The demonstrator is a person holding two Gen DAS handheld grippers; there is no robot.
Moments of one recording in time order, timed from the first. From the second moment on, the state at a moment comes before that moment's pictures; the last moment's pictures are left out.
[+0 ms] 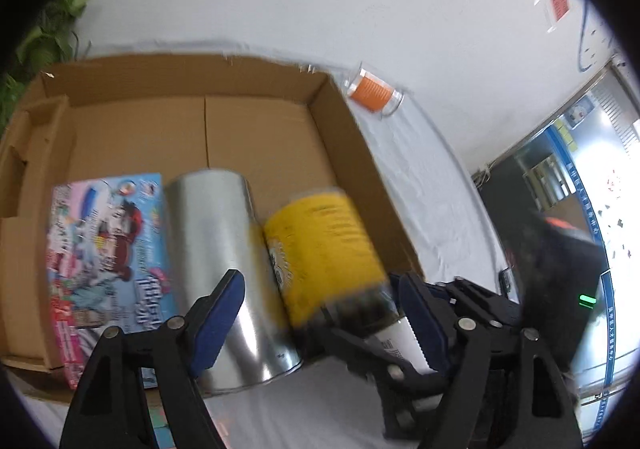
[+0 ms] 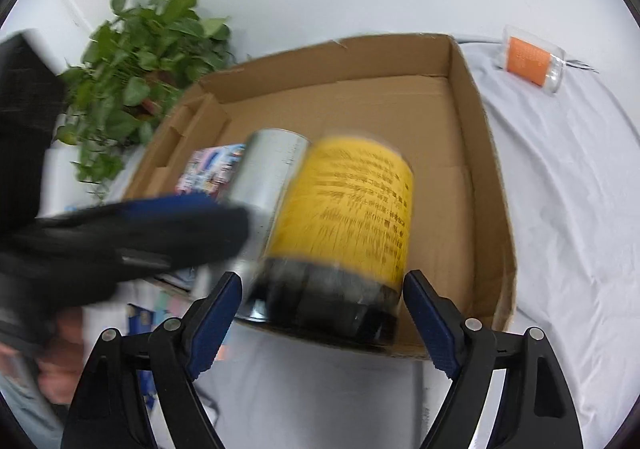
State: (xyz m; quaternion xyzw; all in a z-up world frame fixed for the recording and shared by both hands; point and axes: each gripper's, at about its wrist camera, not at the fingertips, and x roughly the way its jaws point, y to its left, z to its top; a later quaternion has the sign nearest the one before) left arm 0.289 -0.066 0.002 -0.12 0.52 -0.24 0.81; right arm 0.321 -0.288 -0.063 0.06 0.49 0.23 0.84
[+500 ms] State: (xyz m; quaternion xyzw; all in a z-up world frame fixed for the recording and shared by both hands) left arm 0.242 0.051 -0.051 -0.10 0.54 -0.14 0.82; right arm 0.327 -0.351 -0.052 0.08 0.46 0.17 0.87
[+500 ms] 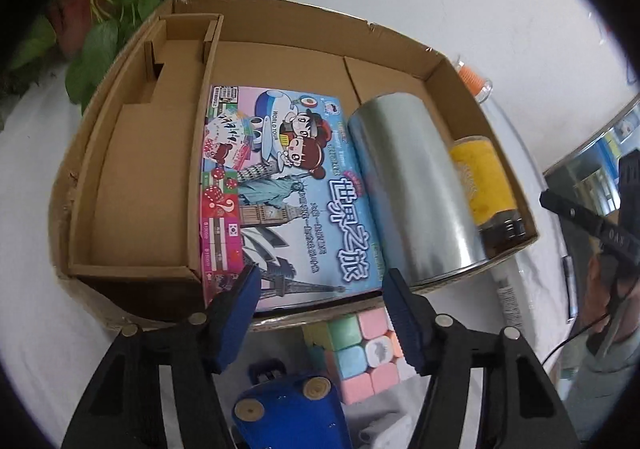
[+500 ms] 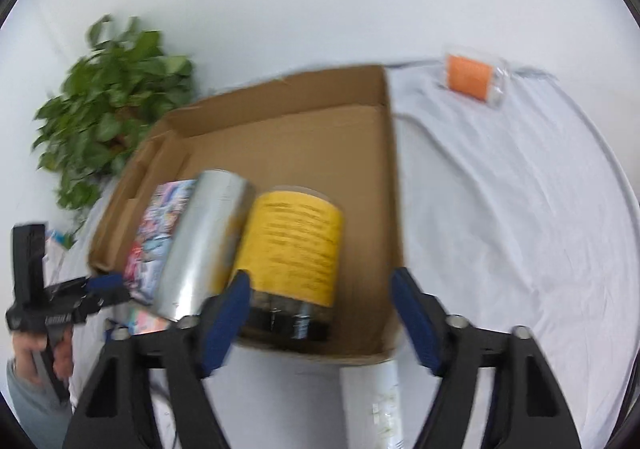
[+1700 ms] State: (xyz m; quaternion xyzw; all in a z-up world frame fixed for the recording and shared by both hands) left arm 0.175 -0.050 -0.012 -0.09 0.45 -0.22 0.86; right arm 0.196 -0.401 -0.089 0.04 0.44 0.17 0.88
